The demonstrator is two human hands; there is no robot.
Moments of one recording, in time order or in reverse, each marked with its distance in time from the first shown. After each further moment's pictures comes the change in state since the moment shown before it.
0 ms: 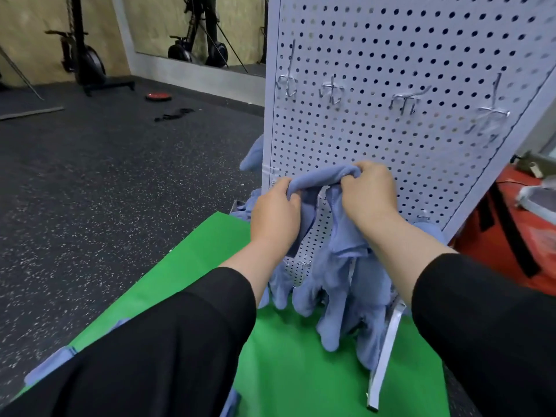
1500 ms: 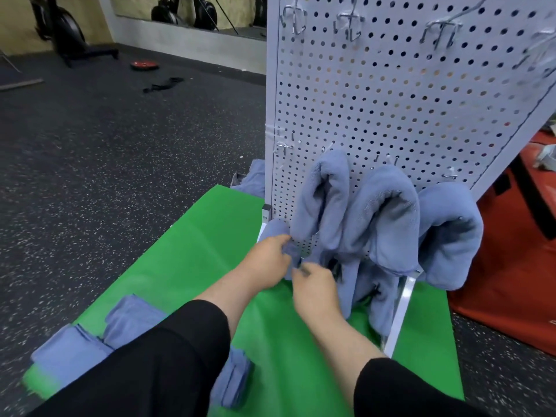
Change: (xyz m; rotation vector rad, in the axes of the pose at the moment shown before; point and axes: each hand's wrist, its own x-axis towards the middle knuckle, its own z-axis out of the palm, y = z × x) left_hand -0.058 -0.133 0.030 0.155 -0.636 -0.073; right_hand -0.166 0.087 0.141 0.191 -0.337 0.361
